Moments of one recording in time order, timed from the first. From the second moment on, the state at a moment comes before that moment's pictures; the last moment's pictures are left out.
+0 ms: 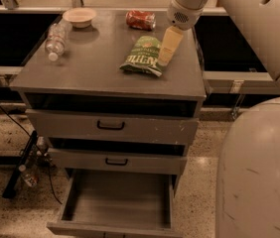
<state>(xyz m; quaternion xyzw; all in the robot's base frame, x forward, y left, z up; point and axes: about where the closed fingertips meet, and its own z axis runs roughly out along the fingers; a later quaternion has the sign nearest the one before) 0.716 -0.115 0.914 -0.55 0.81 -0.04 0.20</state>
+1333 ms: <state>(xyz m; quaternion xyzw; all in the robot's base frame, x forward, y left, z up) 0.728 -0.105 0.898 -0.53 0.83 -0.03 0.17</state>
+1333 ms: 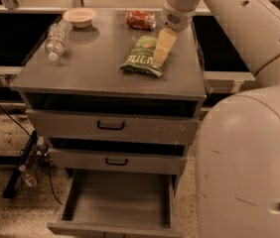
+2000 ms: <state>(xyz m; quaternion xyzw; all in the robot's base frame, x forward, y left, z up) 0.748 -0.085 0.888 -0.54 0.82 0.01 0.18</state>
